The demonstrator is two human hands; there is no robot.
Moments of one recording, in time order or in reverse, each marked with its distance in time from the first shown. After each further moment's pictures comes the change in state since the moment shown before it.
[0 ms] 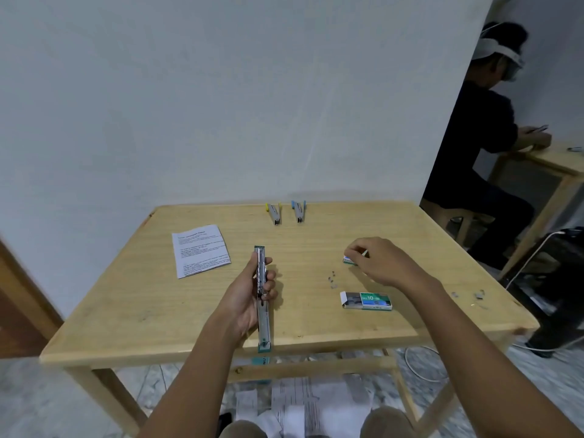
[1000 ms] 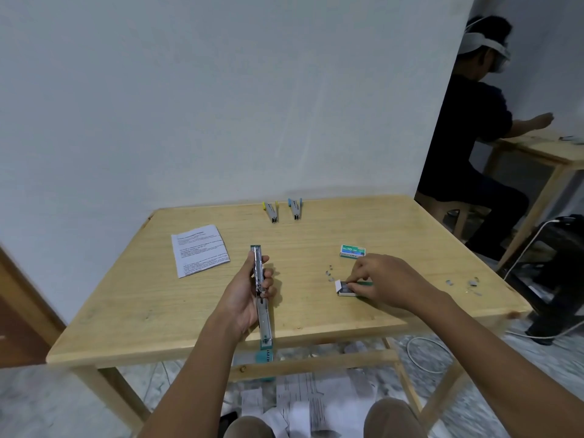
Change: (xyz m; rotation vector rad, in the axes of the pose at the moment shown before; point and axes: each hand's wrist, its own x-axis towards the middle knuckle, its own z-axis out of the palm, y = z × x) left_hand -0.013 -0.001 0.006 0.008 0.010 0.019; right_hand -0.039 0.020 0.012 -0.399 -0.015 -0.326
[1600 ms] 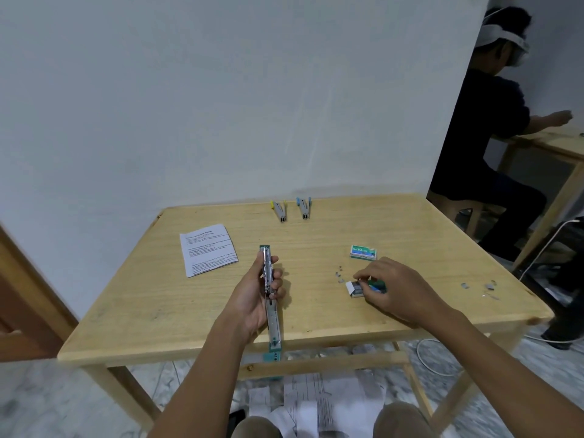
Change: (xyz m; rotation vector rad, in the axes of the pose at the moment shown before) left_hand 0.004 0.000 -0.002 -0.007 -0.018 -0.010; right_hand -0.011 -0.002 0.022 0.194 0.239 0.030
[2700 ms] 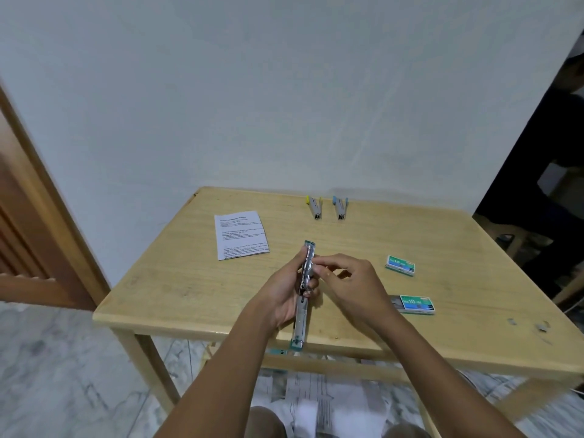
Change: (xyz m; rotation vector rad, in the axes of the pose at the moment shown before) left_hand 0.020 -0.002 -0.013 0.079 -0.096 -0.167; right_hand 0.056 -0.113 0.038 0.762 0.010 0.168
